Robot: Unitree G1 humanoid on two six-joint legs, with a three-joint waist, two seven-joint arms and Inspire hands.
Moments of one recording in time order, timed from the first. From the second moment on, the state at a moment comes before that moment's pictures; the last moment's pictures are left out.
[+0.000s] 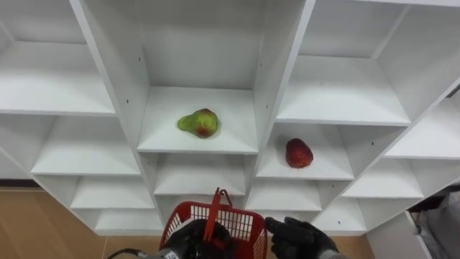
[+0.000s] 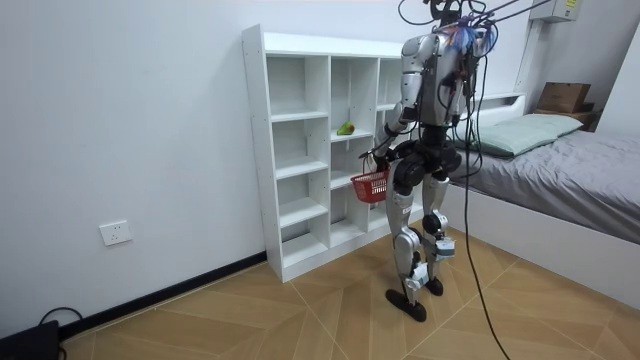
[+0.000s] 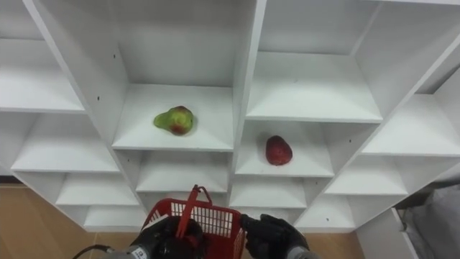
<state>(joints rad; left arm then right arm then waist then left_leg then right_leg) 0.07 0.22 -0.42 0.54 -0.20 0.15 -0.21 -0.08 -0.22 0.37 0.94 0.82 0.10 0.16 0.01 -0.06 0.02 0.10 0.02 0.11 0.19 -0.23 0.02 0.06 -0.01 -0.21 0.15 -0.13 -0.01</state>
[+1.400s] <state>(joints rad) 0.07 0.17 -0.47 0.55 -0.20 0.15 -0.21 -0.12 -0.16 0.41 0.95 0.78 0.10 0.17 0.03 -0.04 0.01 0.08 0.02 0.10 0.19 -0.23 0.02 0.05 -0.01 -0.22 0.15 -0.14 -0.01</state>
